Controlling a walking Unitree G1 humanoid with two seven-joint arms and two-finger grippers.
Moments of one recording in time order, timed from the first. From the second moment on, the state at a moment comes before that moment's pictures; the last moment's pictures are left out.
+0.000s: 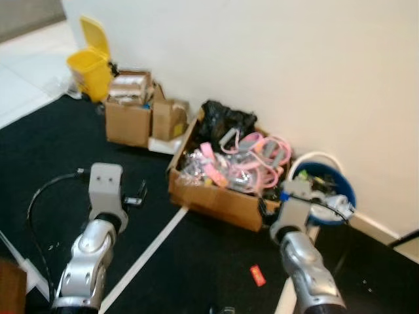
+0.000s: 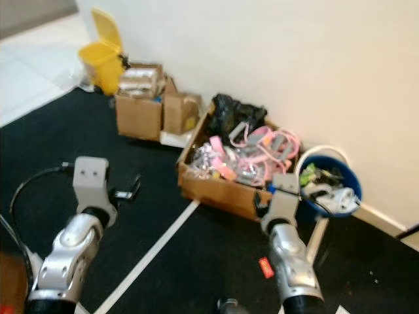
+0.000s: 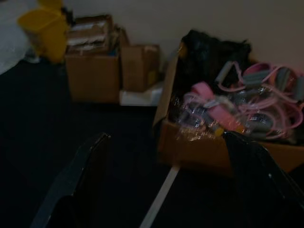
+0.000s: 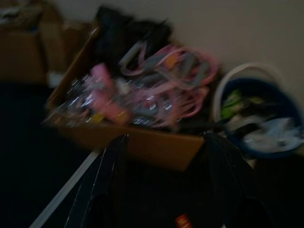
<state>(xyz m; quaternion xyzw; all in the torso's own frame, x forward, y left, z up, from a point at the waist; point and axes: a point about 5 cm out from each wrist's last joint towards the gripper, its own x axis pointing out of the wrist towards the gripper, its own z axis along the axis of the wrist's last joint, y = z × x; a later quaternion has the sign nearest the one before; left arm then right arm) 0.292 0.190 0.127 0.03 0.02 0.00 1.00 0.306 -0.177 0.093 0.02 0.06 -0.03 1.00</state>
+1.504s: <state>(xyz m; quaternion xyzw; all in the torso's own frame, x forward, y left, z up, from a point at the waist) 0.306 0.179 0.112 0.03 0.06 0.01 1.00 0.298 -0.171 0.076 0.04 0.08 -0.04 0.99</state>
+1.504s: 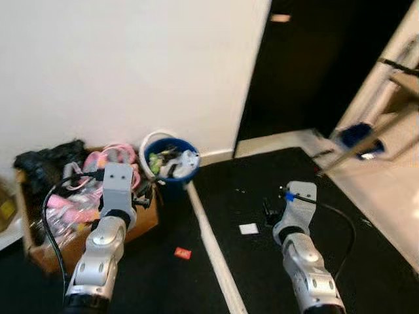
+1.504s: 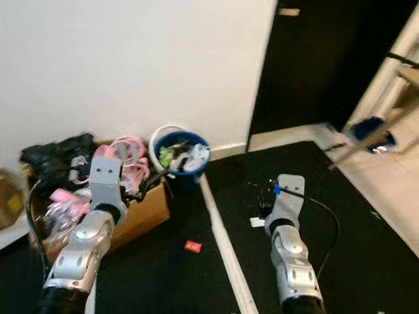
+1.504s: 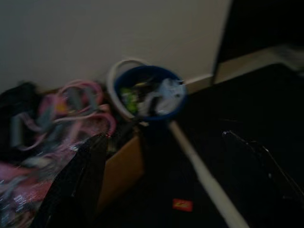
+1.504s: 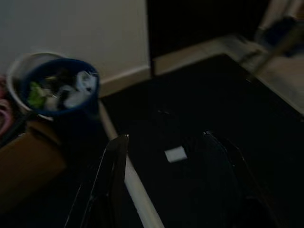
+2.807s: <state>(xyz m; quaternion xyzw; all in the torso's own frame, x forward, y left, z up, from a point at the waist) 0.299 0.165 0.105 0.00 0.05 -0.01 1.00 0.294 -0.179 0.078 0.02 0.08 -0.04 1.00</state>
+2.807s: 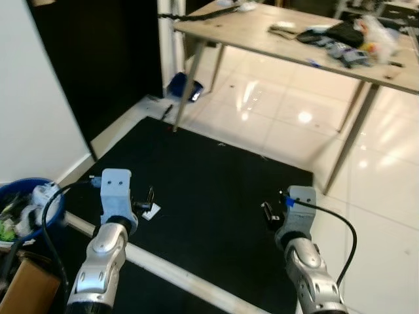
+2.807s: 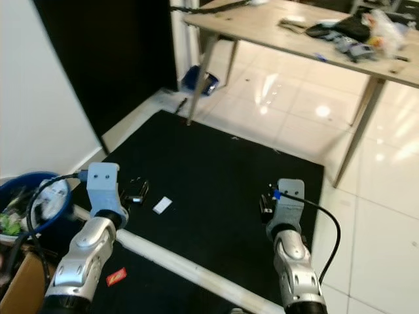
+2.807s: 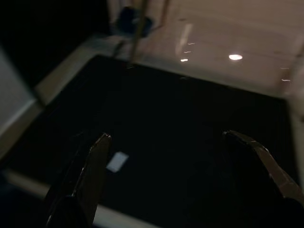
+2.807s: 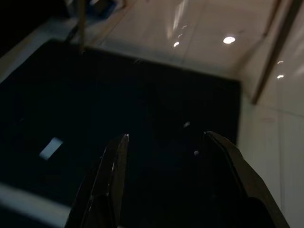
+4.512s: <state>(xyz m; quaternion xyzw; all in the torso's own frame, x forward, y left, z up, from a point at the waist) 0.306 0.161 0.122 0.00 0.01 -0.02 1.00 0.308 -0.167 0.102 0.02 0.02 -0.01 1.00</state>
